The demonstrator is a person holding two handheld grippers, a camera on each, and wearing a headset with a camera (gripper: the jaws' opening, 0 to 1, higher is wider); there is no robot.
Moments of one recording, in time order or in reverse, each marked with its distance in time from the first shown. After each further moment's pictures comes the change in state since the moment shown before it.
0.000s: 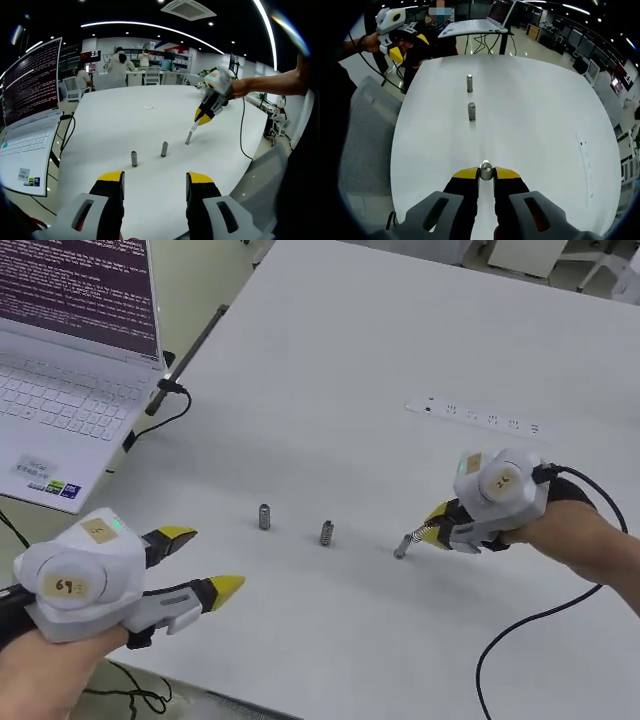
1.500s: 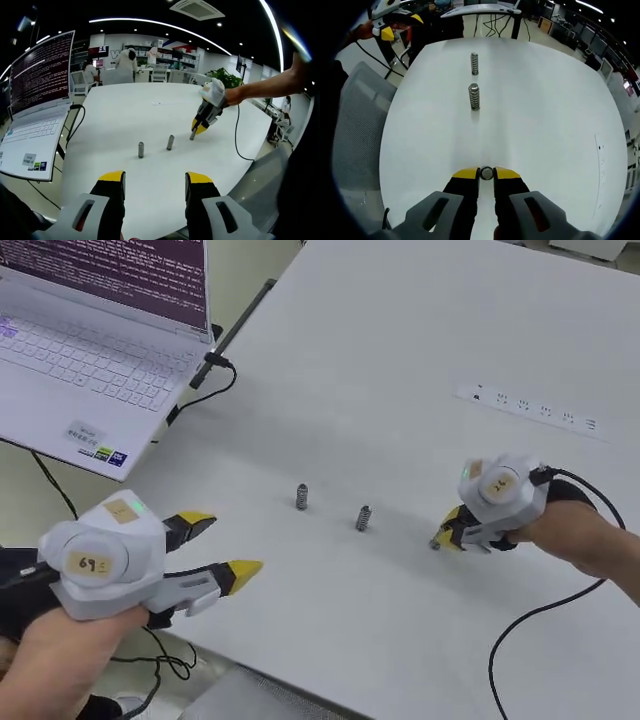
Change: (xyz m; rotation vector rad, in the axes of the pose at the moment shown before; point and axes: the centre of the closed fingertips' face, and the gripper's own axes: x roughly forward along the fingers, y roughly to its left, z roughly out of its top) left arm -0.015 0.011 -0.015 -0.046 0.020 0.044; right arm 0.059 0.005 -0.015 -0.053 0.092 0.077
